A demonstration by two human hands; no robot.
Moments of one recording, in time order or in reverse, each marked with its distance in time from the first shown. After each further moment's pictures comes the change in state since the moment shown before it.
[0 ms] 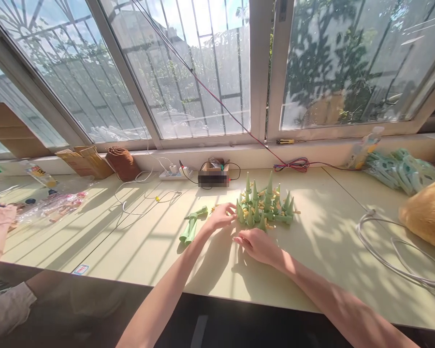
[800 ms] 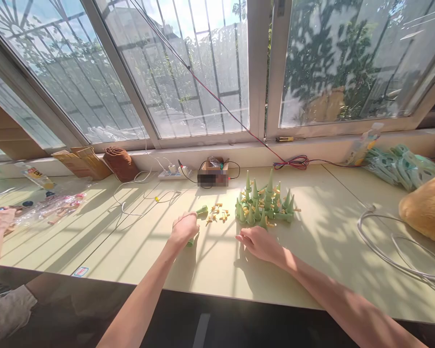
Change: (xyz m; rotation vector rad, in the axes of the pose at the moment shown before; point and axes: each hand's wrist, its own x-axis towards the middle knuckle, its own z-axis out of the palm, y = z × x) left_hand -0.062 -0.031 -0.063 0.652 0.214 -0.369; right_hand 0.001 0.000 0.000 0.002 0.002 0.032
